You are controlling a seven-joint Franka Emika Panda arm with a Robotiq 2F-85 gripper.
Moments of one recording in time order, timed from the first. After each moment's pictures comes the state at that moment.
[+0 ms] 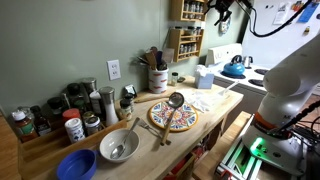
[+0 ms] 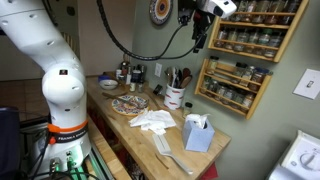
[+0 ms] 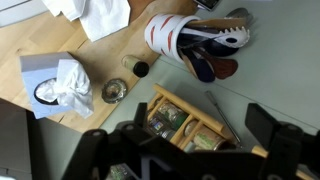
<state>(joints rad) -0.24 -0.47 -0.33 -2.05 0.44 1.83 0.11</state>
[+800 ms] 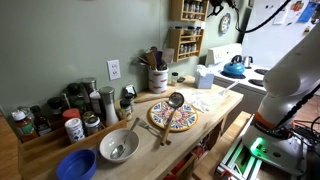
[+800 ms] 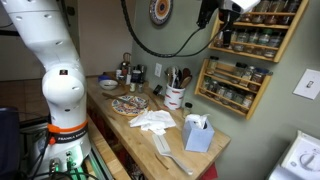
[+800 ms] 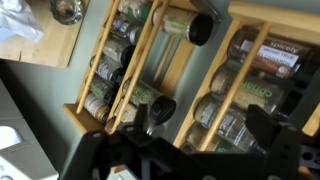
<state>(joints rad) -0.24 -0.31 -0.32 -1.95 0.57 2.29 0.29</state>
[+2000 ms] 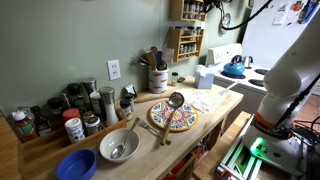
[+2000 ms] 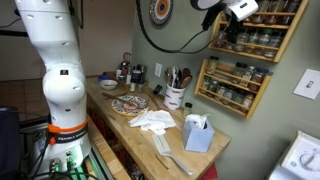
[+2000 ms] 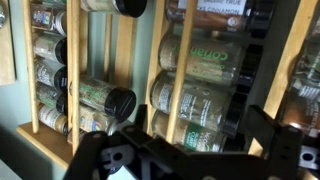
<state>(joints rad) -0.22 -0.20 -0.27 -1.88 0.76 2.53 0.45</state>
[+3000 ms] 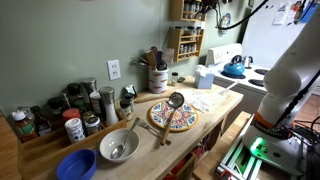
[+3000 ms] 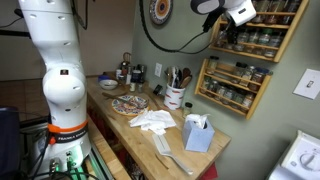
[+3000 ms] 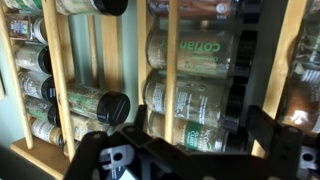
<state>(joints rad) -0.22 -0.17 -0.26 -1.88 0.86 2.59 0.47</state>
